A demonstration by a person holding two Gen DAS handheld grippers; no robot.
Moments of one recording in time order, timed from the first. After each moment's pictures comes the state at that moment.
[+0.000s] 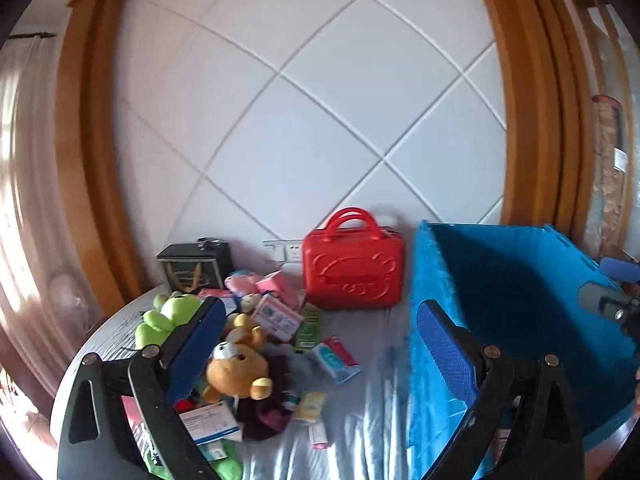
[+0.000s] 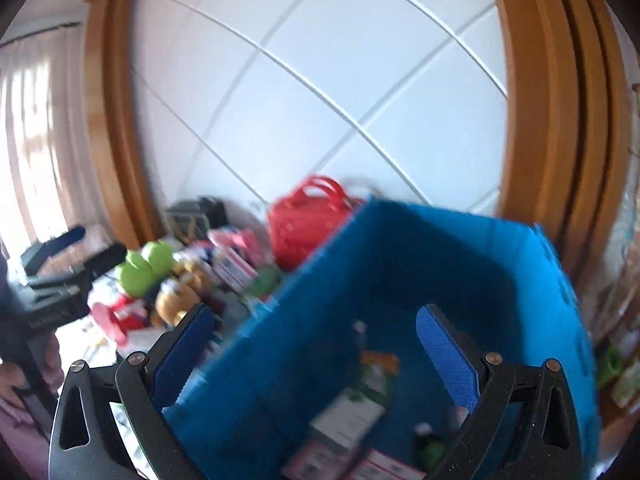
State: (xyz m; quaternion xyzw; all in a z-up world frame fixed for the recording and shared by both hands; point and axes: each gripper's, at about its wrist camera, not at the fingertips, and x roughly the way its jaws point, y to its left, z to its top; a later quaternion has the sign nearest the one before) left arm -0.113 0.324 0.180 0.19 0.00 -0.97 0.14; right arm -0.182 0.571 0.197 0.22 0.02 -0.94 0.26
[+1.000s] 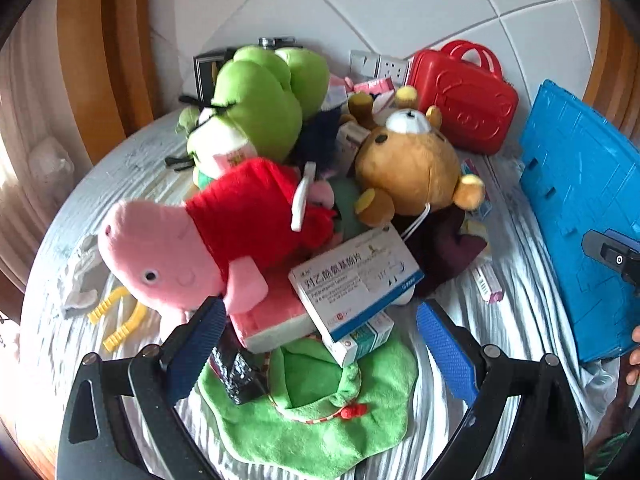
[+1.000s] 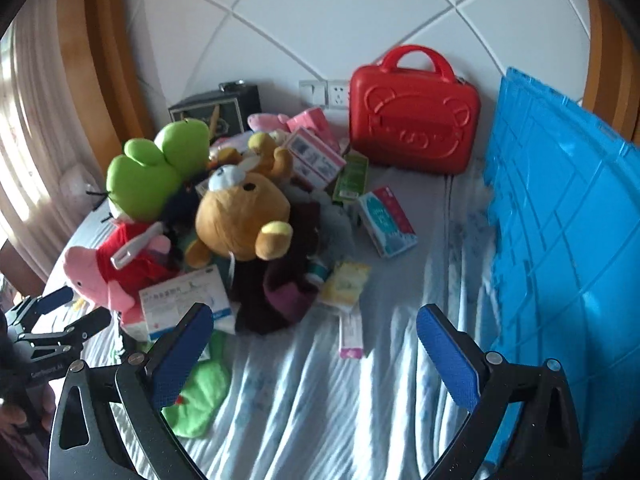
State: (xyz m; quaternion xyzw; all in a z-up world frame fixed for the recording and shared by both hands) left arm -0.102 0.035 -0.070 0.42 0.10 -0.90 0.10; right arm -0.190 0.296 -0.016 0.41 0.06 -0.89 0.19
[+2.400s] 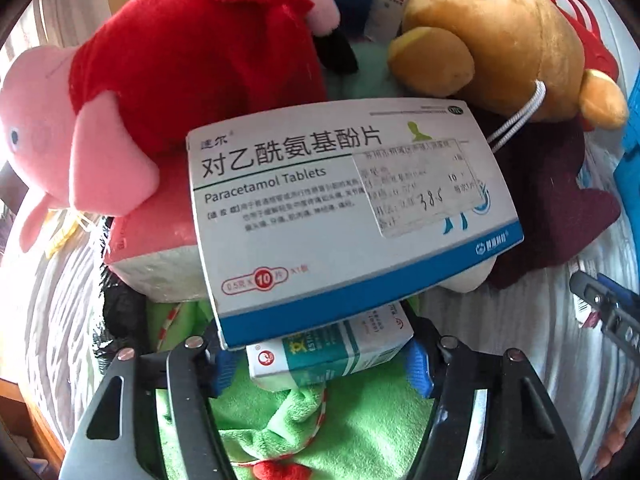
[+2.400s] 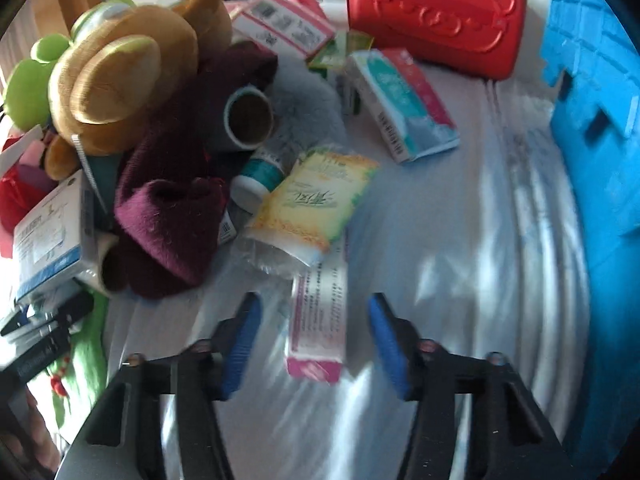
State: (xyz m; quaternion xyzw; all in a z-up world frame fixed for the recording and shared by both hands) left arm -0.150 0.096 -0.198 0.48 0.13 -0.83 0.24; right arm -0.268 0.290 -0.171 0.50 0.07 -0.83 0.21
